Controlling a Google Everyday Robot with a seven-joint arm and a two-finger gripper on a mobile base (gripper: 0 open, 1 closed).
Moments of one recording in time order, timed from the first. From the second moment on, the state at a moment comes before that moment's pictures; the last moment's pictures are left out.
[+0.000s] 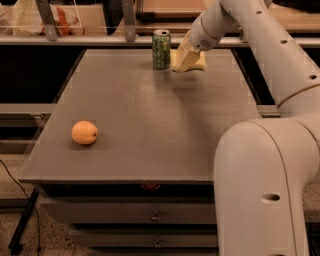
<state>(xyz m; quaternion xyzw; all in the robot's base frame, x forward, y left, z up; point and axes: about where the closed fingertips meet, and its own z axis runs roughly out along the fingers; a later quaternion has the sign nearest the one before) 0.801 -0.103 0.892 -0.64 0.68 0.02 0.35</state>
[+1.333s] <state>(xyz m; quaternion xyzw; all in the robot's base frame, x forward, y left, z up) 0.804 -0.102 0.888 -0.64 0.68 0.03 0.34</state>
